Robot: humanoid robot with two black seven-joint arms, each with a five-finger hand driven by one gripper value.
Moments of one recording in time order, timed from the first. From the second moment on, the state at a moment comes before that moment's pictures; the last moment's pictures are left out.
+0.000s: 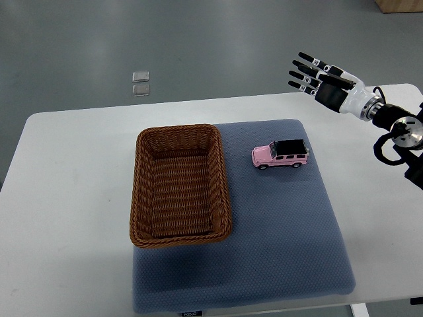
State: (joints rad) left arm -0.02 0.00 -0.07 -0.15 0.12 -0.03 -0.05; right arm 0.92 -0.30 0.52 0.38 0.18 0.61 0.02
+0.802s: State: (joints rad) left arm -0.02 0.00 -0.07 -0.16 0.12 -0.03 -0.05; right arm 0.93 -0.32 0.51 0.38 0.18 0.61 0.03
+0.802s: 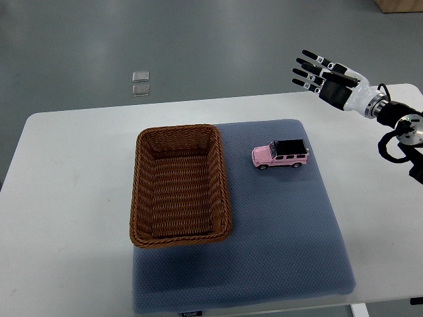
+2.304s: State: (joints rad) left arm -0.02 0.00 -0.07 -0.16 0.12 -0.03 -0.05; right arm 1.01 -0.44 0.50 0.74 -1.04 0.58 0.15
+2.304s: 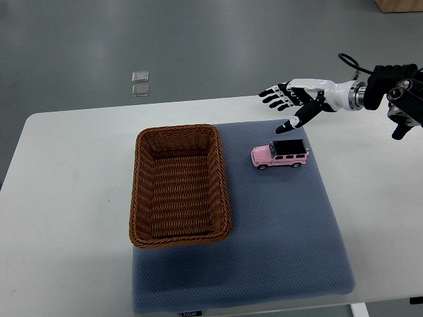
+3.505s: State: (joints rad) left arm -0.02 0.00 -0.07 -0.16 0.12 -0.03 -0.05; right arm 0.92 -0.46 0.32 0.85 -1.35 0.25 0.18
